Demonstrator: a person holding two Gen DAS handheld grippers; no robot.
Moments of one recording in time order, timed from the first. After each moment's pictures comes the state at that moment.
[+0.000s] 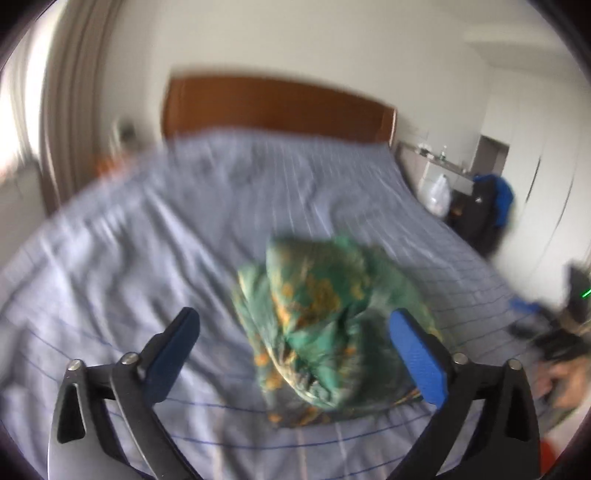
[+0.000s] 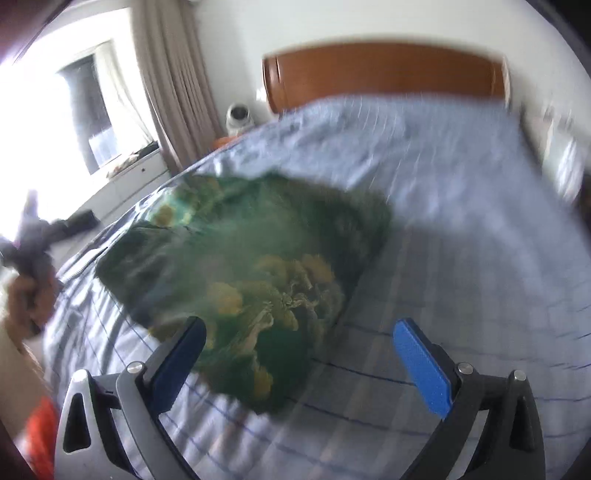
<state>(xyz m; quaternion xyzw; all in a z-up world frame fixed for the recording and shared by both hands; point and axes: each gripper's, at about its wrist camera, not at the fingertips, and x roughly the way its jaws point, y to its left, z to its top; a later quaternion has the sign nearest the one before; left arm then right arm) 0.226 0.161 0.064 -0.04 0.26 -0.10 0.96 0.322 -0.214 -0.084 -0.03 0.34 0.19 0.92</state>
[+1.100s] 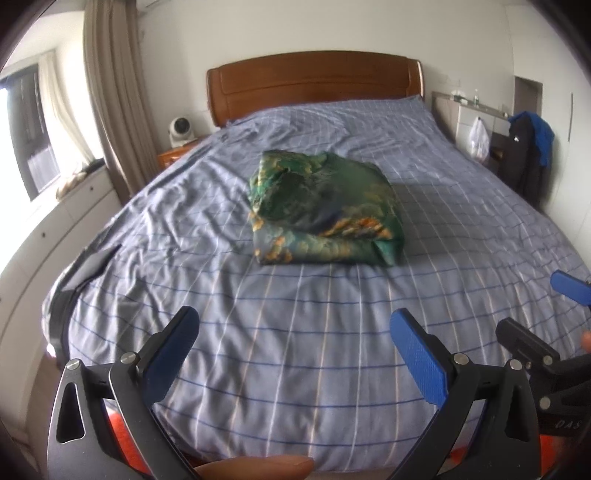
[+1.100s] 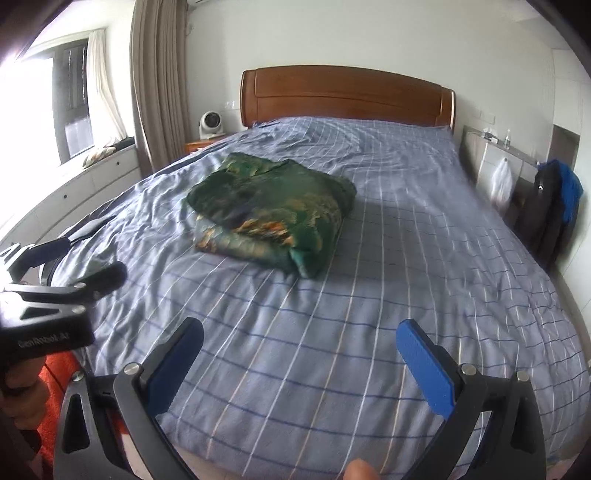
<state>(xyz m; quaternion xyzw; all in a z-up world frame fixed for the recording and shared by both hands) 0.047 0.037 0.026 0.04 0.34 0.04 0.94 0.105 -0.162 -0.063 -0.06 0.34 0.09 0.93</state>
